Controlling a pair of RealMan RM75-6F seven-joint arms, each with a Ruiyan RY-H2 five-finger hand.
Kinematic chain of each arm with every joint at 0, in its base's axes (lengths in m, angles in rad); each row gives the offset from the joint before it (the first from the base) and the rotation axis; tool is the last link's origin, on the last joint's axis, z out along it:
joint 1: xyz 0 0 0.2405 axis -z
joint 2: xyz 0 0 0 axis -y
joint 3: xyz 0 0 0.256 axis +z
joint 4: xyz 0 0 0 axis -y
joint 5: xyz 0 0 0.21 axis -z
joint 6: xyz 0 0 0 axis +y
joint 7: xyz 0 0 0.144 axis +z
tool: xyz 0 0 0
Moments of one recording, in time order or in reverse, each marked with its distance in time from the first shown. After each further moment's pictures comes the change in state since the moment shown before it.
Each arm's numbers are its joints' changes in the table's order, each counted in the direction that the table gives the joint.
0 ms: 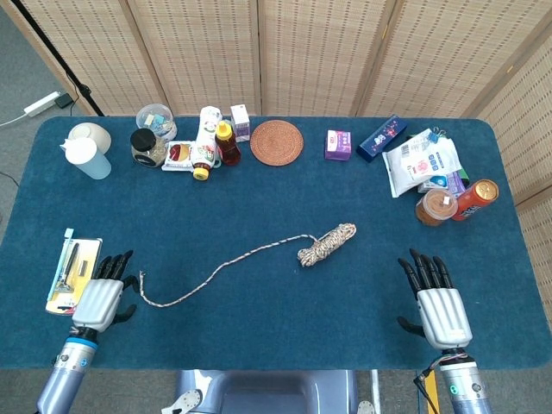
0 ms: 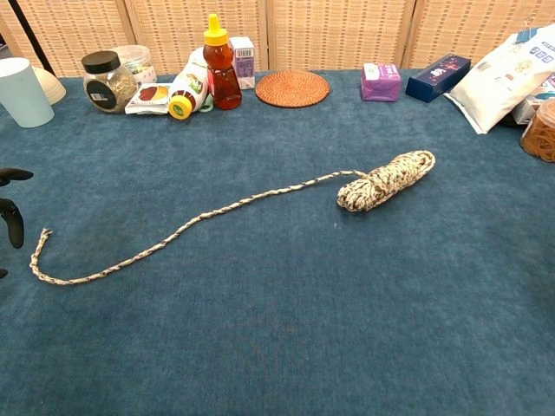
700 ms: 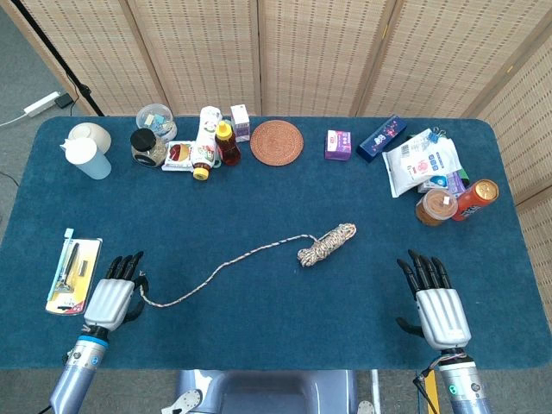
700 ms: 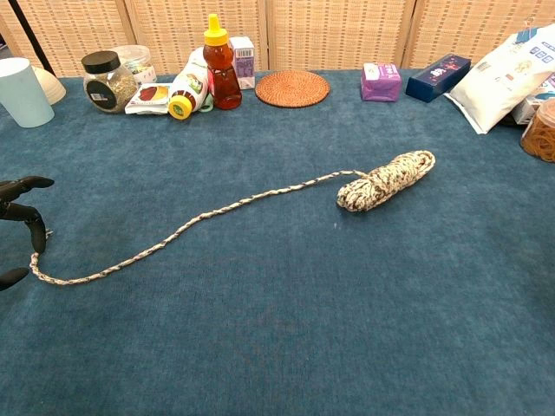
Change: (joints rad) left arm 0.023 0.065 0.008 -0.046 0.009 0.004 0.042; right arm -0.003 0.000 -0.003 0.003 -0.005 -0.007 0.001
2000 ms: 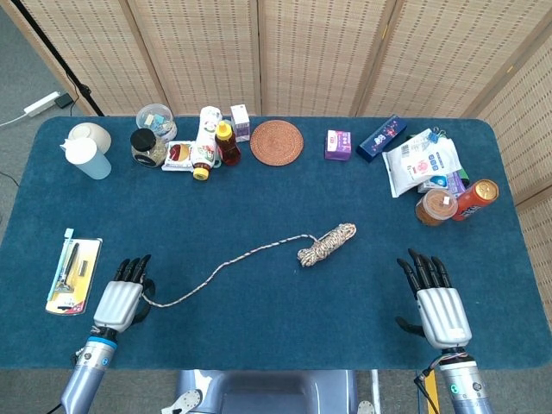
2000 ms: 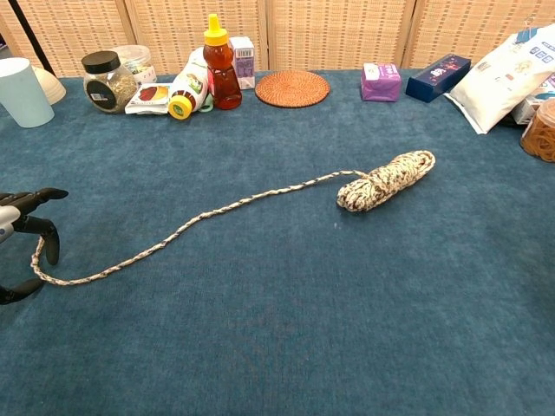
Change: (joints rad) left arm 0.010 0.066 0.017 -0.061 0.005 0.007 0.025; right arm -0.004 -0.011 0.001 0.009 0.001 -0.003 0.028
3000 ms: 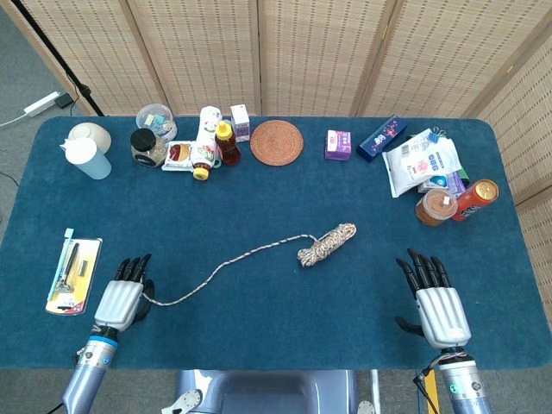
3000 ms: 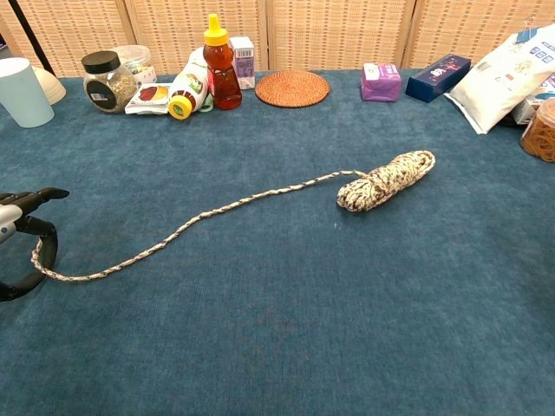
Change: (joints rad) left arm 0.006 0.003 -0.006 0.006 0.018 -0.003 0.008; right arm -0.002 0.004 0.000 -0.002 0.000 0.000 -0.002
